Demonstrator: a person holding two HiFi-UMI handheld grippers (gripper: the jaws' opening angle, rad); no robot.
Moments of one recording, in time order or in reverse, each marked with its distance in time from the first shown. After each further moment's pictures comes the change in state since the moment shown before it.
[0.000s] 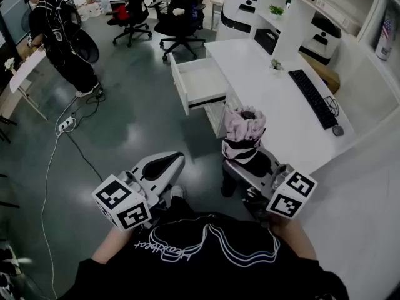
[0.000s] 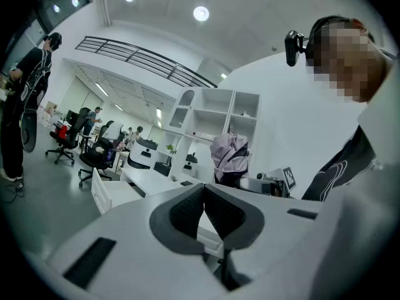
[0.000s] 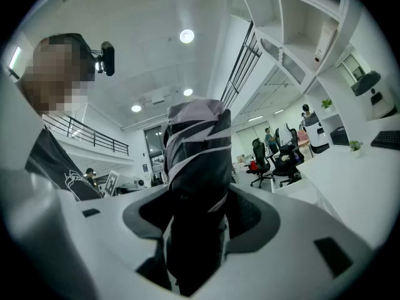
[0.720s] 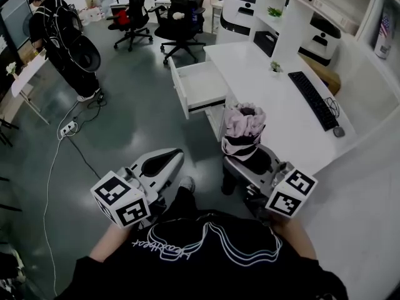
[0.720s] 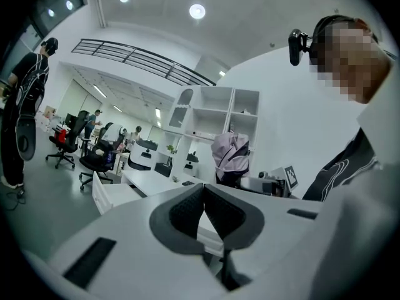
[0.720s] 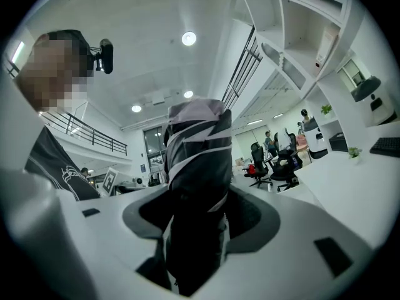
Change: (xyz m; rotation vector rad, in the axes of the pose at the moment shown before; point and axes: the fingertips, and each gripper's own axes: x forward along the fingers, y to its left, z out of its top) left arm 0.008 0.003 0.006 0.033 0.013 -0.003; right arm 0.000 -0.007 0.006 -0.031 -0.025 -0.020
